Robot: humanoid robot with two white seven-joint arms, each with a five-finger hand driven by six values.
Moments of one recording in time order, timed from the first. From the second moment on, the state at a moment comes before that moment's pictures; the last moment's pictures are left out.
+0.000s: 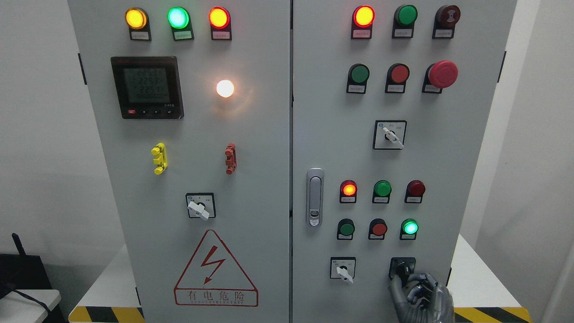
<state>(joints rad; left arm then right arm) 0.00 -0.09 0.08 0.06 0.00 -0.16 0.05 -0.26 0.13 0.00 -1.55 0.34 0.15 -0.35</state>
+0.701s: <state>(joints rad) 0.00 -0.09 0.08 0.06 0.00 -0.16 0.05 -0.26 0.13 0.00 -1.55 0.35 0.15 -0.36</state>
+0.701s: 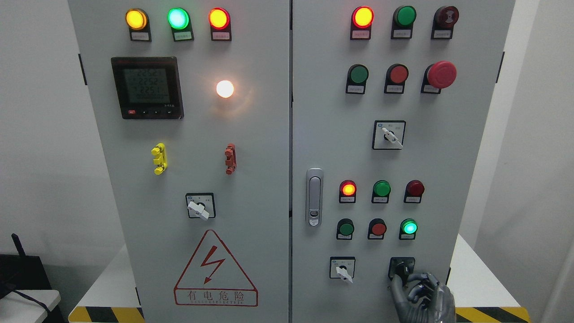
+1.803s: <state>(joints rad) 0.00 -0.09 0.08 0.06 0.00 -0.16 0.05 -0.25 0.13 0.00 -1.55 0.35 0.14 -0.36</state>
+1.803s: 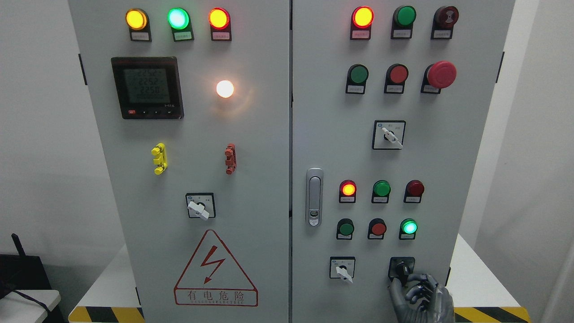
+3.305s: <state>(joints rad) 0.00 -0.09 0.08 0.06 0.00 -0.16 0.05 -0.15 0.12 0.00 -1.57 0.34 -0.05 -0.35</state>
